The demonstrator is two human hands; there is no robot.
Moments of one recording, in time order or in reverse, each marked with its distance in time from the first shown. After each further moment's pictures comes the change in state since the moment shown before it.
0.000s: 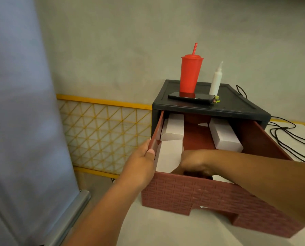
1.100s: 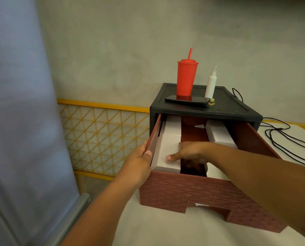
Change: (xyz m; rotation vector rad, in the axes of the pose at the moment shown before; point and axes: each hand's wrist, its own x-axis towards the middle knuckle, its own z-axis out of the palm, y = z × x) left_hand -0.006 0.008 -0.003 -0.033 -0.061 -0.023; right_hand 0.039 0.011 -0.026 0.158 0.072 -0.088
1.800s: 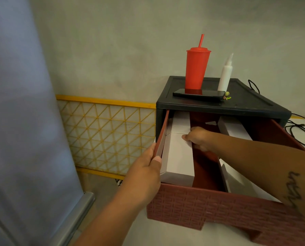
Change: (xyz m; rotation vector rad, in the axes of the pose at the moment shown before) left_hand 0.016 -0.021 -0.002 0.035 -0.027 0.043; right_hand 0.099 0.003 -0.023 0.263 0.368 0.013
